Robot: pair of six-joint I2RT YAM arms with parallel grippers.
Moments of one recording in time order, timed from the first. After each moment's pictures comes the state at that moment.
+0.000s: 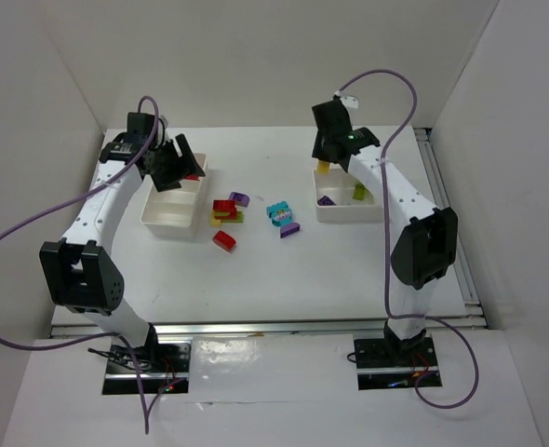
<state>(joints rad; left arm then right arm) -0.06 1.62 1.56 -0.81 0.20 -0.51 0.43 1.85 1.80 -0.68 0.43 0.49</state>
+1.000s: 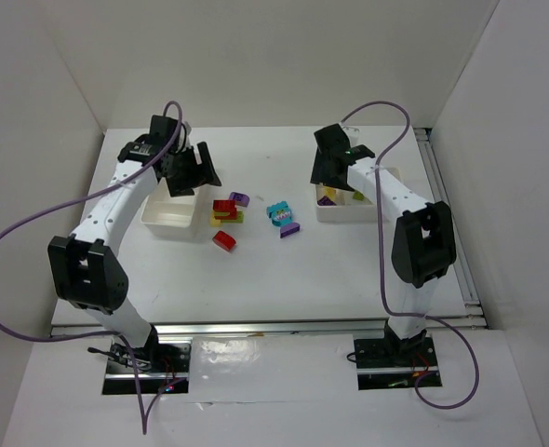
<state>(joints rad) -0.17 1.65 1.57 -0.86 0.18 -0.49 0.38 1.86 1.58 -0.67 0.38 0.54</state>
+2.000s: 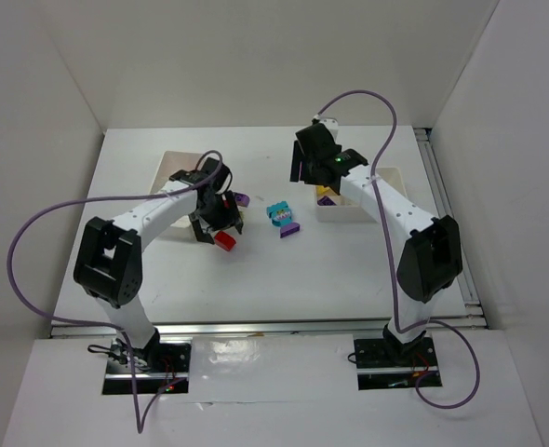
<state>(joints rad) -0.40 1.72 1.34 -0.88 0.02 -0.77 0.53 1.75 1.59 -0.61 0.37 0.49</state>
